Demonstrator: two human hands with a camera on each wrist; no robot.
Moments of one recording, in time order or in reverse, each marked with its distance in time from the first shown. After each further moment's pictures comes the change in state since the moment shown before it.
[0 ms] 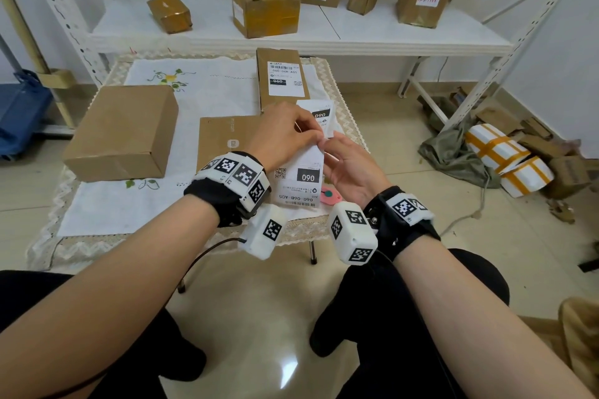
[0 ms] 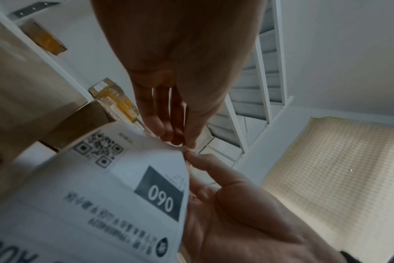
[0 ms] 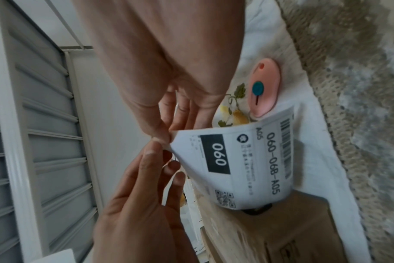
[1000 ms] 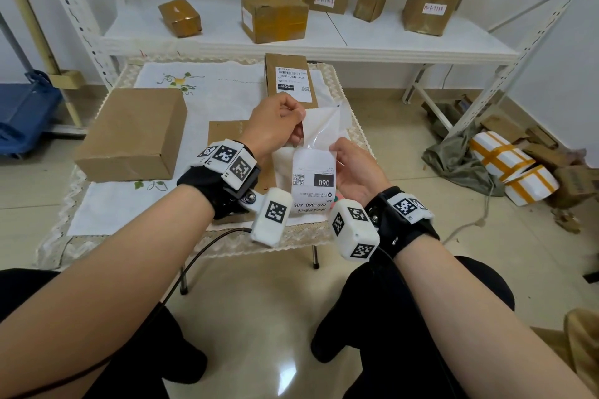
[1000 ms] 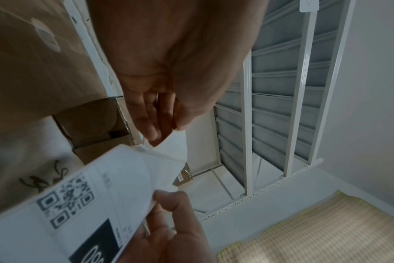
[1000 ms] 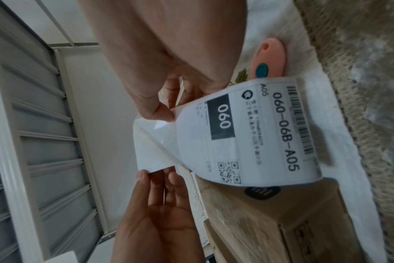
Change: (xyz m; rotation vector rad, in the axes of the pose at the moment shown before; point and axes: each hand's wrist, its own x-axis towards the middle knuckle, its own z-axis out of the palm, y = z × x) left_hand 0.012 -0.011 -0.015 -0.477 0.083 -0.409; right_hand 0.006 -0.001 0.010 -0.075 0.224 0.078
